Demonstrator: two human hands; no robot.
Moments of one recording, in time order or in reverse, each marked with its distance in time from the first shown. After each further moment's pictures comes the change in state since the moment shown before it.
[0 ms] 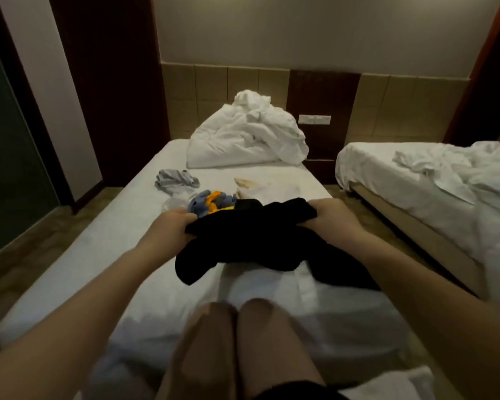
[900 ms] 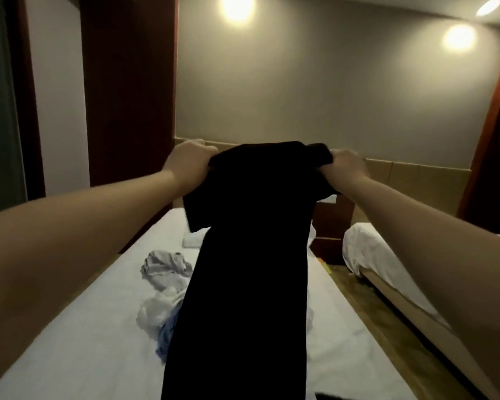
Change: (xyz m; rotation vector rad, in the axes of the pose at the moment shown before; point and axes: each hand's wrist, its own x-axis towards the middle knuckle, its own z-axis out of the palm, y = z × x) left_hand 0.332 -0.041 -0.164 0.250 0.380 0.062; right_hand 0.307 -0.058 -0.179 -0.060 0.433 -0.061
